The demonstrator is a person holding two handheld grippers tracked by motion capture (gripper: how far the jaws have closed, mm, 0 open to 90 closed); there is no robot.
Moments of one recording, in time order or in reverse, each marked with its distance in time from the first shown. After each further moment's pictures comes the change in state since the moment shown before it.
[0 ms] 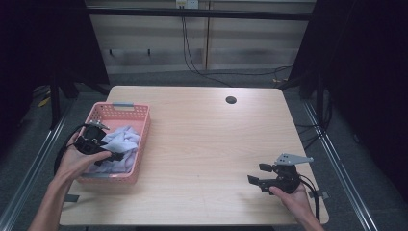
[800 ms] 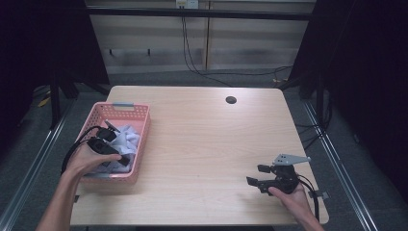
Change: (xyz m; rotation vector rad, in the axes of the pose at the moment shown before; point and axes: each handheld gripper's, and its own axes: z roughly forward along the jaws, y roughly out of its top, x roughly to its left) left arm 0.014 0.010 0.042 0.207 -0.089 -0.061; right arm 0.001 0.000 0.004 0.028 0.018 -0.013
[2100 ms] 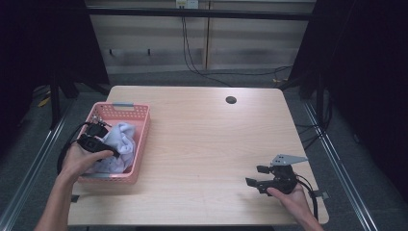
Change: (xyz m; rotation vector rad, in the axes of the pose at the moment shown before) left arm -0.007 -0.013 -0.040 -0.182 0.069 -0.018; right arm 0.002 0.000 0.003 0.029 -0.010 -0.008
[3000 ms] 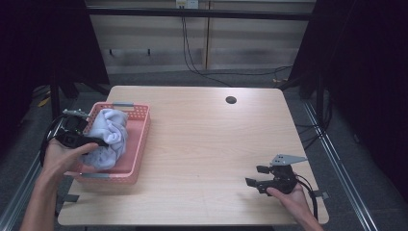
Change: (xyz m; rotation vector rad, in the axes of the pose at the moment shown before) left arm 0.002 -0.007 -0.057 -0.232 -0.020 0.004; right arm 0.000 0.000 0.001 0.003 0.001 0.000
